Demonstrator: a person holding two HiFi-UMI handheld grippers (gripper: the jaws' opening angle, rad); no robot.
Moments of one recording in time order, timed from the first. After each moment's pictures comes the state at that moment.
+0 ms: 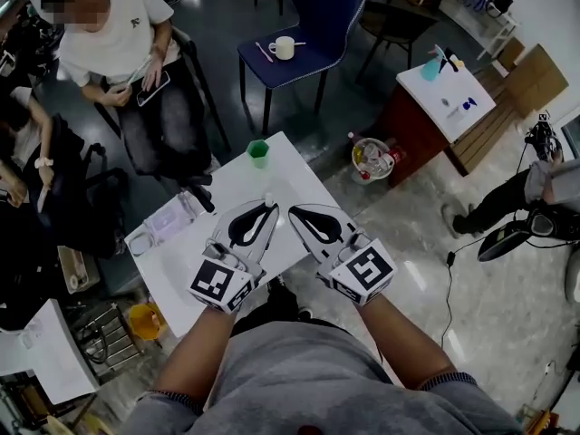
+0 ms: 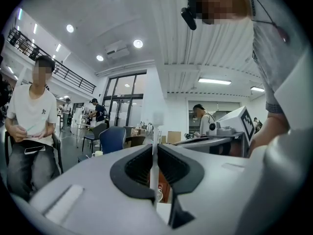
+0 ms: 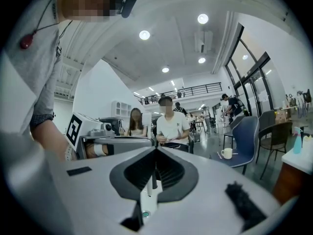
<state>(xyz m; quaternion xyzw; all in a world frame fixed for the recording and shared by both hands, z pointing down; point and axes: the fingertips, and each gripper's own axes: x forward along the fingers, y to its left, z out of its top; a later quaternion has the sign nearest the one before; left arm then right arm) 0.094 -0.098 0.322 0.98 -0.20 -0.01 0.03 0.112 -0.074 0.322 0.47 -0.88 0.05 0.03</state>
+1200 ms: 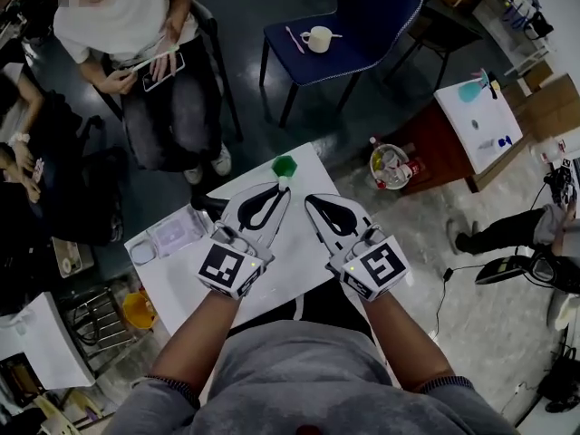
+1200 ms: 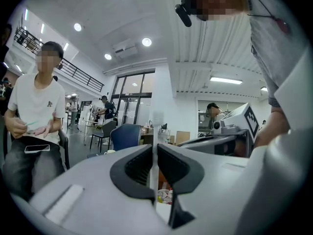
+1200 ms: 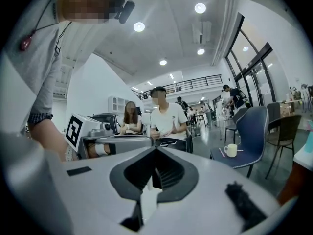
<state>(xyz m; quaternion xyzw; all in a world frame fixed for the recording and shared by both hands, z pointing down) 0.094 -0.252 0.356 0.97 -0.24 0.00 0.05 0.120 -0.222 0.355 0.46 -0.88 0.08 0.05</state>
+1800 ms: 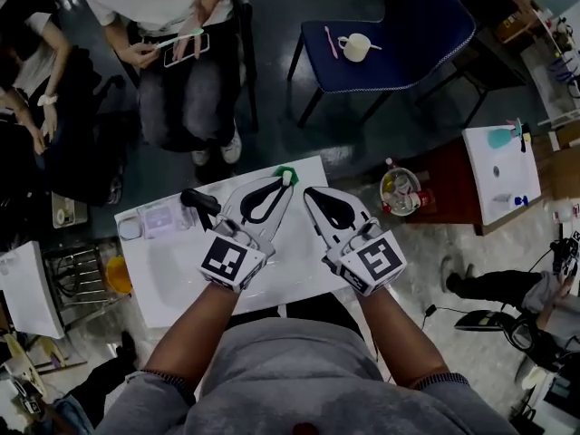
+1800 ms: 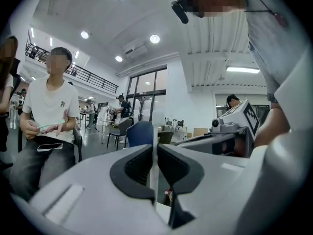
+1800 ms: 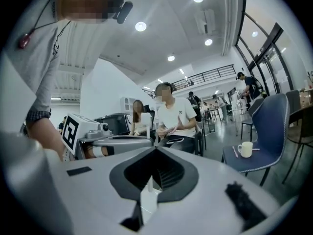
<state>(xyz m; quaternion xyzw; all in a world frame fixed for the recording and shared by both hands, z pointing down) 0.123 -0.304 0.383 0.94 -0.34 0.02 0.07 0.149 -0.286 0.383 0.38 -0.92 0.10 0.05</state>
